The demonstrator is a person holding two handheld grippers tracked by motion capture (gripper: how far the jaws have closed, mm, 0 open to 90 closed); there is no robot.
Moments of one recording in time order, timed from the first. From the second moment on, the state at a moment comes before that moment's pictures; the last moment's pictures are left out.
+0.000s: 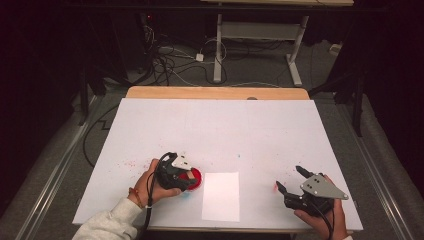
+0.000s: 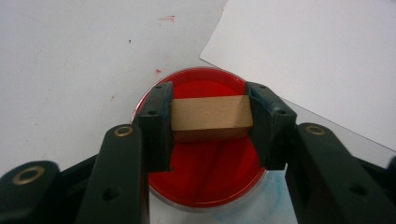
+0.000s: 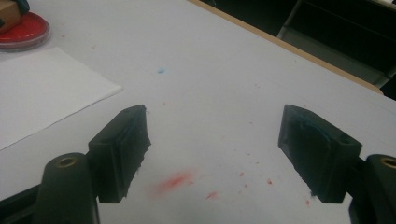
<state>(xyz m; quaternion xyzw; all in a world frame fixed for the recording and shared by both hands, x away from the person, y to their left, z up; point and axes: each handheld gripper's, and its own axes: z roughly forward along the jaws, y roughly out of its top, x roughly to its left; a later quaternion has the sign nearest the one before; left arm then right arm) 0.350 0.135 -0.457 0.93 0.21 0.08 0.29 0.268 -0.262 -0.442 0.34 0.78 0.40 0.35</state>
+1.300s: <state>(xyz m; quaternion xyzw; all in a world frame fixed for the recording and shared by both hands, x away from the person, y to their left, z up) 0.346 0.129 -0.459 0.93 0.23 0.09 0.28 0.265 -0.255 -0.443 0.32 0.80 0.38 0.35</state>
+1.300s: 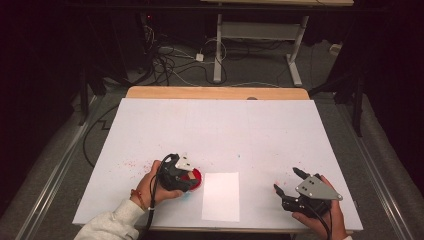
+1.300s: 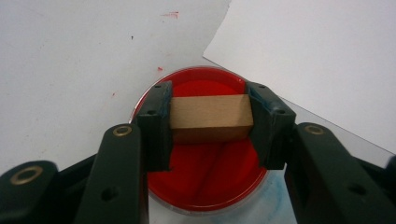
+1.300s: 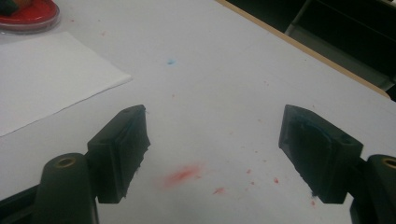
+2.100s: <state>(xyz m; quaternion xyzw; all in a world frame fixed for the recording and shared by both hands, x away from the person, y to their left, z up) 0.336 0.157 -0.410 0.91 0.23 0.14 0.33 0.265 -0.257 -0.442 0.32 0.79 0.38 0.35</state>
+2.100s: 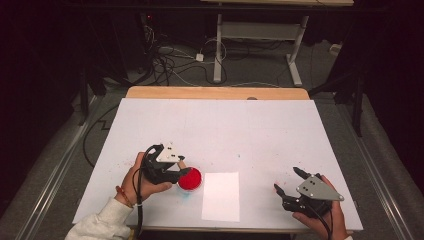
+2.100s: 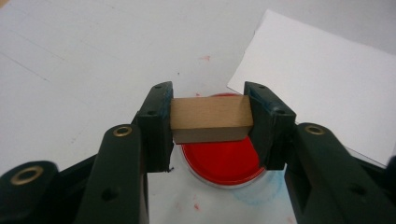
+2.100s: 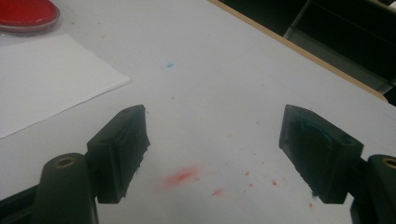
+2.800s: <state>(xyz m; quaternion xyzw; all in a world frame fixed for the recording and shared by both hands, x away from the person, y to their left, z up) 0.335 0.154 -0.412 0.91 0.22 0.13 0.33 0.266 -0.257 -0.442 0.32 0.79 0.39 0.35</state>
